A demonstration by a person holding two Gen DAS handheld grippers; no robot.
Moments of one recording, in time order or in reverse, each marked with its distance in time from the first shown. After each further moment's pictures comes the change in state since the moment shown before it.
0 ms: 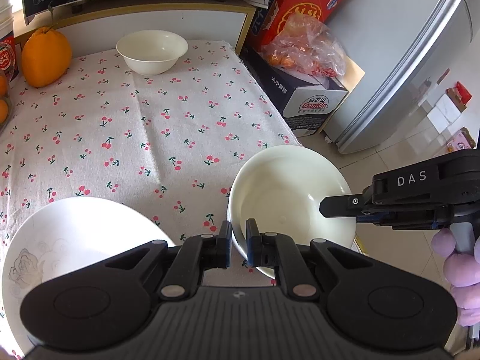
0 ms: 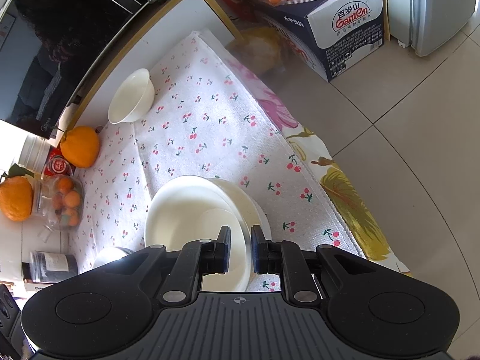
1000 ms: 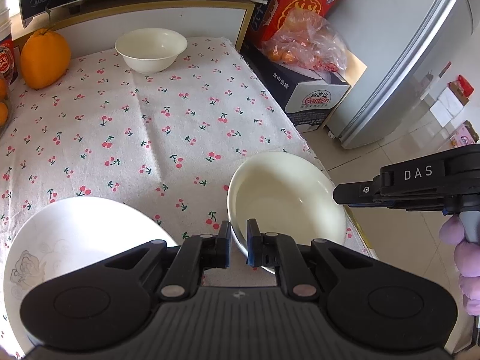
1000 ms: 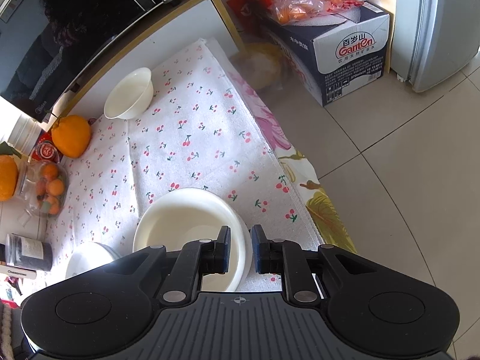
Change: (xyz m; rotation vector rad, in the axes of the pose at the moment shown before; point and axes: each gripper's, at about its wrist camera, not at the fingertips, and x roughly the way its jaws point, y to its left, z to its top) left arm 0.006 -0.003 0.000 0.022 0.013 0.020; right arm -0.006 0.010 0.003 -0.128 -0.054 -0.085
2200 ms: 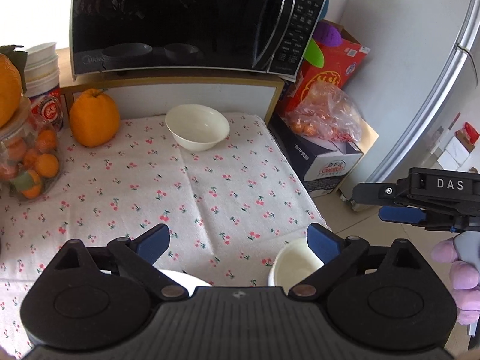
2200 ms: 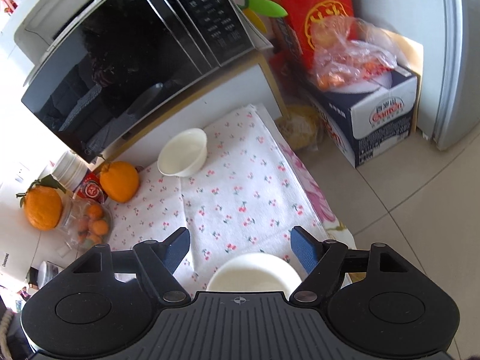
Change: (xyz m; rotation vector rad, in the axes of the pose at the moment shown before) left arm -0.064 0.039 0.035 -0.068 -0.226 0.055; right arm -0.046 0.044 0.027 -0.067 -0.215 0.110
